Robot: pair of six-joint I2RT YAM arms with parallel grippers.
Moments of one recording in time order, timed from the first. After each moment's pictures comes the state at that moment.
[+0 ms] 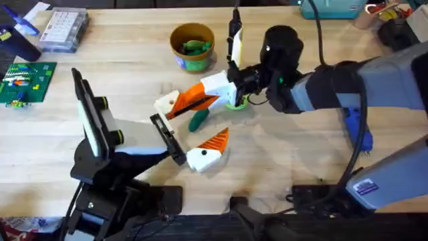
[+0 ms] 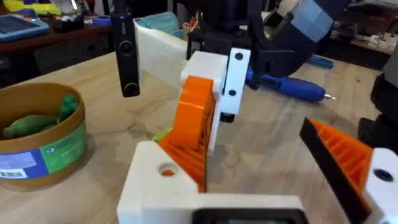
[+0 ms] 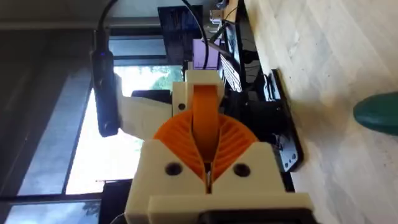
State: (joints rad) left arm -0.28 0.00 0.01 -0.06 0.72 -0.05; right arm 0.55 1.81 0.74 0.96 -1.33 1.45
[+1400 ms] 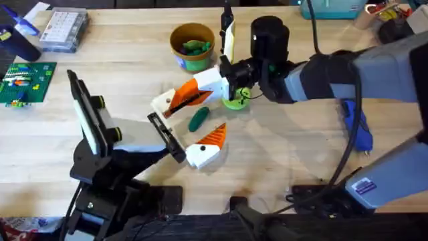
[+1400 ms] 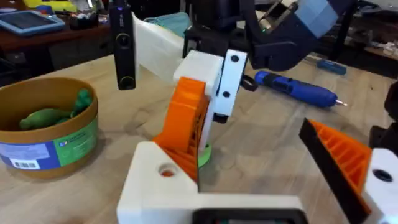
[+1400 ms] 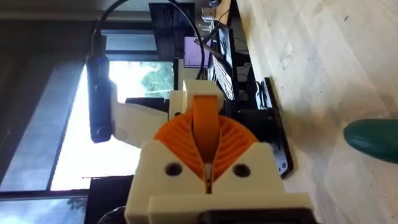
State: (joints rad) left arm -0.28 0.00 0.00 -0.05 0.68 -0.07; right arm 0.57 1.84 0.86 0.75 -1.33 1.28
